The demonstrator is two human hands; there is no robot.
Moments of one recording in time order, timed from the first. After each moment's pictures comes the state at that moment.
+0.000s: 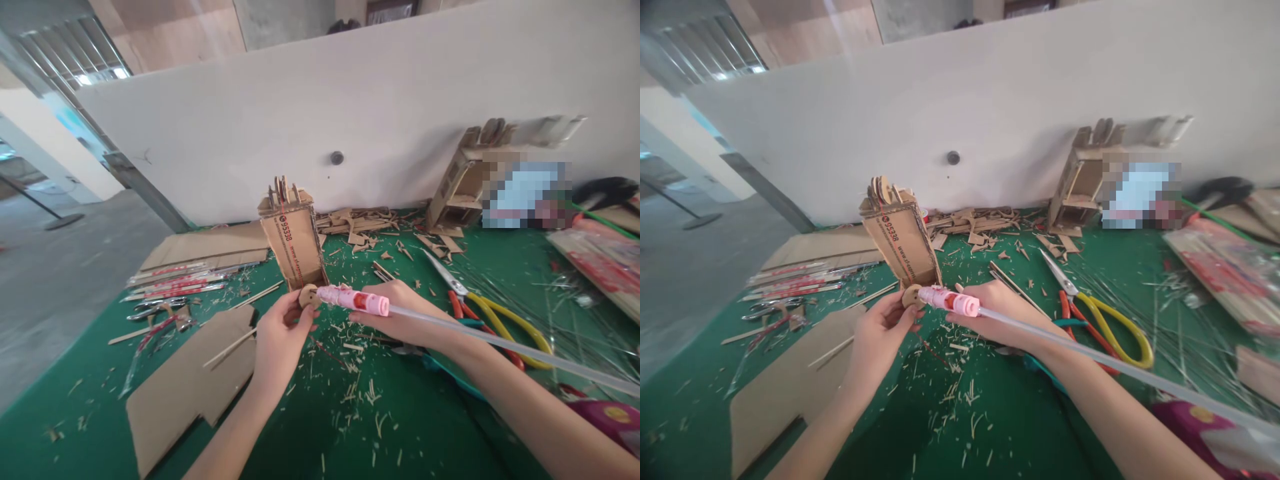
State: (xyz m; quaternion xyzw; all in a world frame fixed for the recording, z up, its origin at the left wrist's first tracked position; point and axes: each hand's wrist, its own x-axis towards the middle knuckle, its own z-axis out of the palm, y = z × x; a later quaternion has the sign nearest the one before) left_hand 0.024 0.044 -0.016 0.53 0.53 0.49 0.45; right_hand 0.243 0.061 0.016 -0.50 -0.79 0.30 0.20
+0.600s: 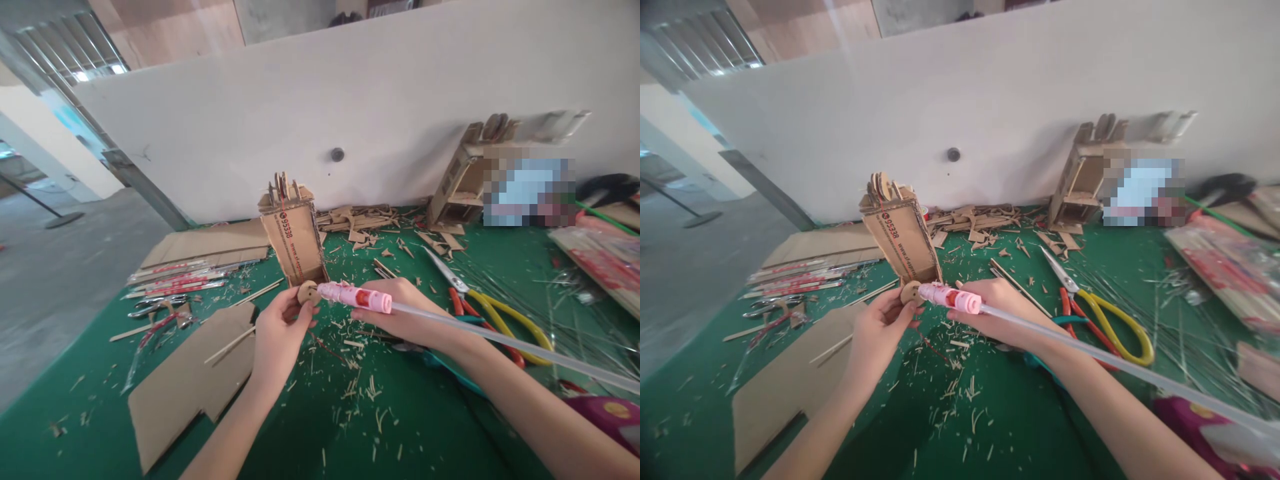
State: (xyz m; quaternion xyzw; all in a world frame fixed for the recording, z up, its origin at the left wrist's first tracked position) left_hand 0.021 0.046 -0.020 0.53 0.52 0.50 0.45; right_hand 0.241 0.057 0.018 -0.50 -0.79 0.29 0.22
